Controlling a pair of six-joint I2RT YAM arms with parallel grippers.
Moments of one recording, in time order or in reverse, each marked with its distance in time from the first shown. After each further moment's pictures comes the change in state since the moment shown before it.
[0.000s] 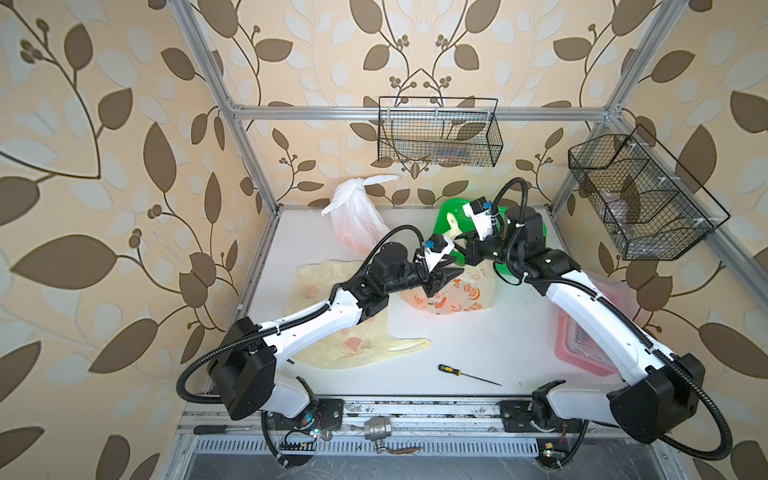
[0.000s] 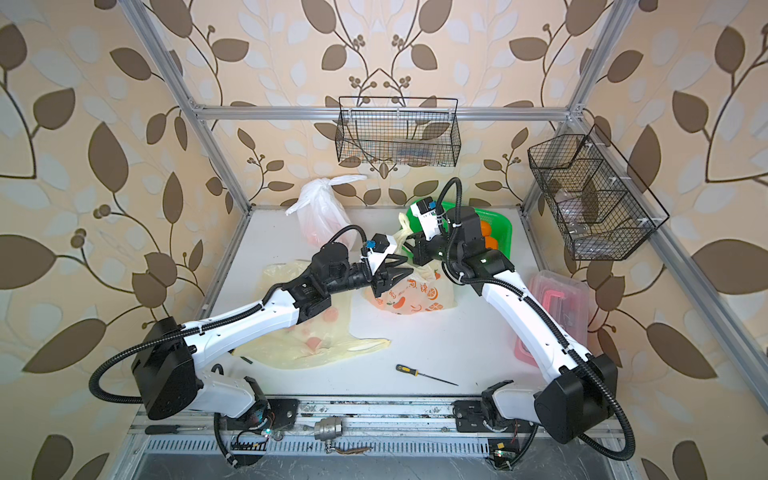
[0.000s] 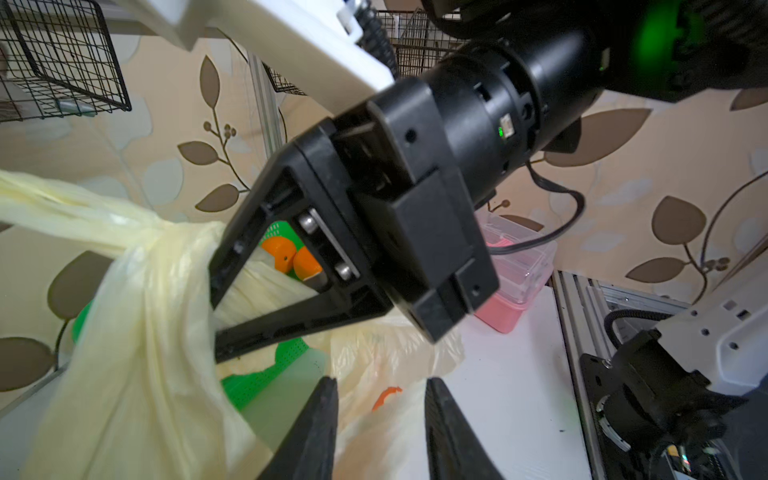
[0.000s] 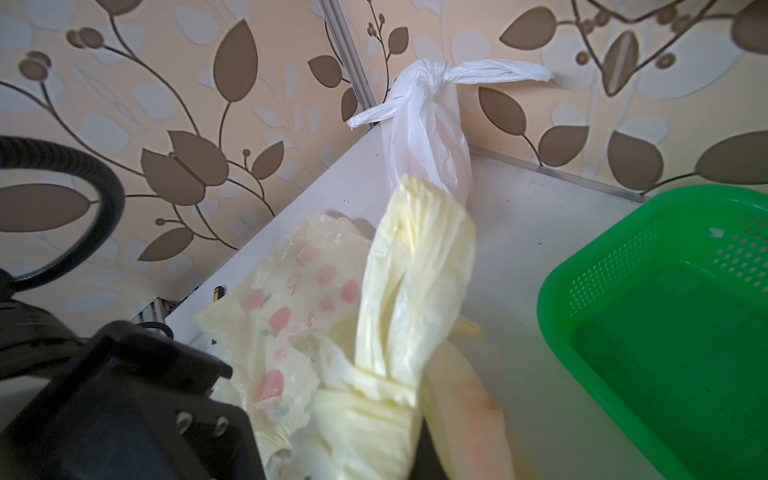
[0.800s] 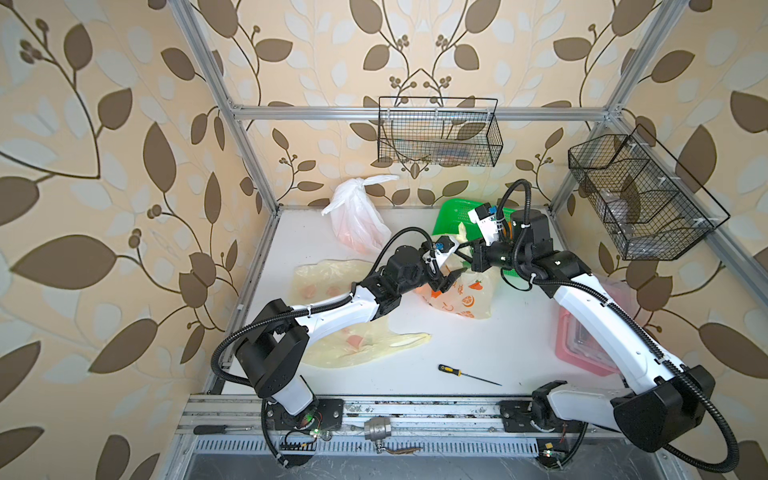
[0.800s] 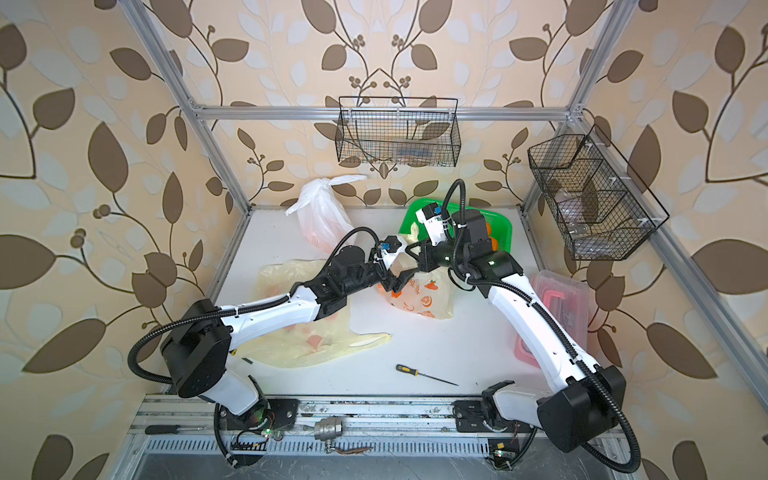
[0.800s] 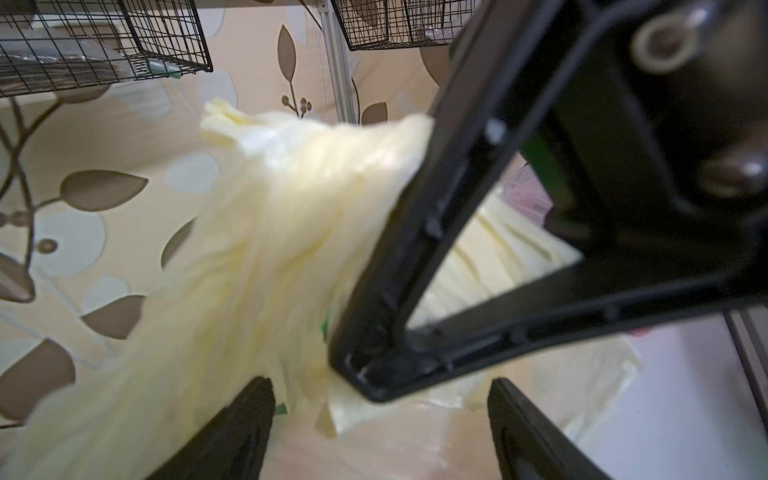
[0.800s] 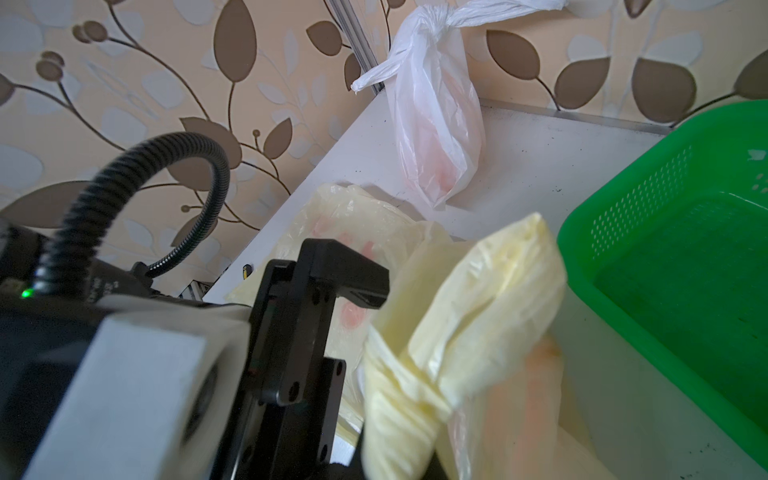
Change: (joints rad) left arm -0.002 0.149 0.010 0.094 -0.234 0.106; right arm -0.032 -0.048 0.008 -0.156 -0.048 0.037
